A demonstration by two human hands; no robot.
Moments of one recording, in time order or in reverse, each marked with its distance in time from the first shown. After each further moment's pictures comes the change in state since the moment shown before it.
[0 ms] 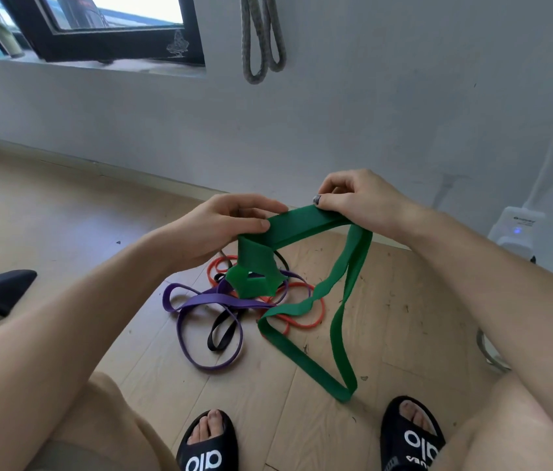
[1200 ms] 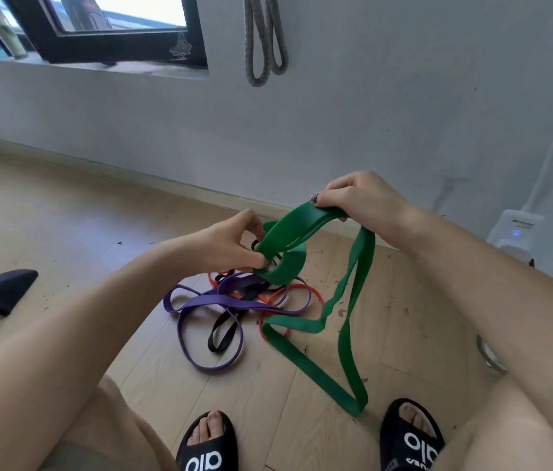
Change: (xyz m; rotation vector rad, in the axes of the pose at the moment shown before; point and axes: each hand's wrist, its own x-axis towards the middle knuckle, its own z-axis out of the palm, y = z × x) left_hand 0.000 -0.018 0.005 0.430 -0.010 -0.231; right_hand -0.003 -0.008 0.002 0.108 0.027 0.067
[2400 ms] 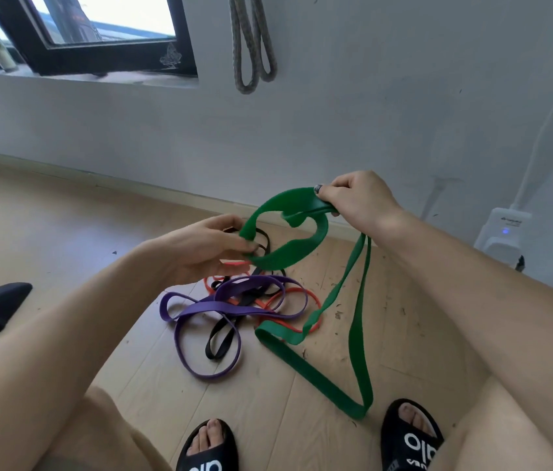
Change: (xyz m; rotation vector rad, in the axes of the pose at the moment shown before) left_hand -0.001 0.005 -0.007 -0.664 0.001 -0.152; right_hand 0.009 0.008 0.003 0.011 0.262 0.100
